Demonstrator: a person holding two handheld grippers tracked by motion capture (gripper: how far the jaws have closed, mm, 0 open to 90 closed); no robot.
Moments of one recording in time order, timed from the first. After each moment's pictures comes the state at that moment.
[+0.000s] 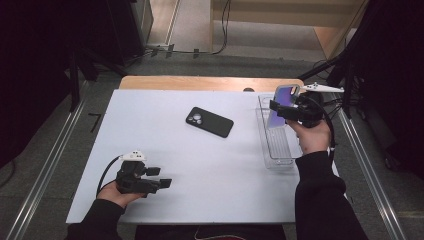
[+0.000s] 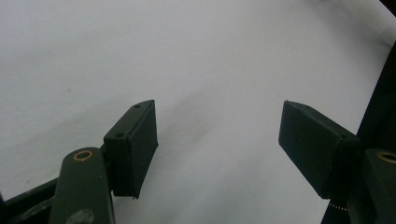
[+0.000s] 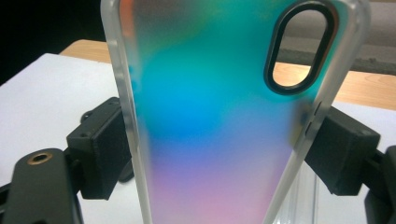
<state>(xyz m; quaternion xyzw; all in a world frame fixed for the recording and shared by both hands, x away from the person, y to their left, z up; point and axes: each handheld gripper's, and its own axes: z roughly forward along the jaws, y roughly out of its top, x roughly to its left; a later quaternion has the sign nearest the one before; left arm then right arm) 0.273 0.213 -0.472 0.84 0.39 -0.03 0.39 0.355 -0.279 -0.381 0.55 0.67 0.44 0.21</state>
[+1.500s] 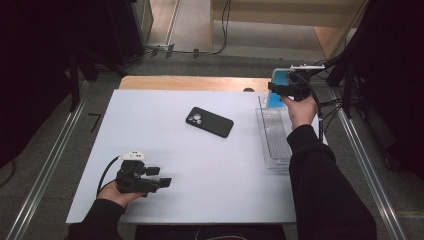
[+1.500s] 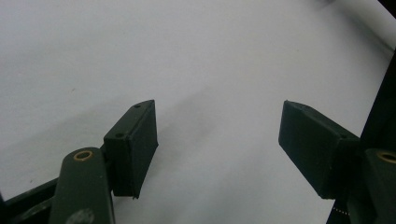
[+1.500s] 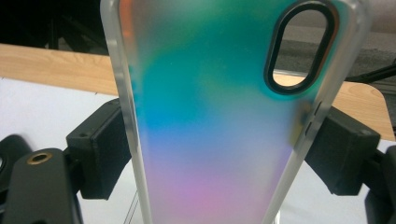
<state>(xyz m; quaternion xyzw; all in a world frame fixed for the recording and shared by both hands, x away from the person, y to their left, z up) 0.274 0.214 -0.474 0.83 0.39 -0.03 0.39 0.464 -0.293 -0.412 0.60 0.66 0.39 0.23</state>
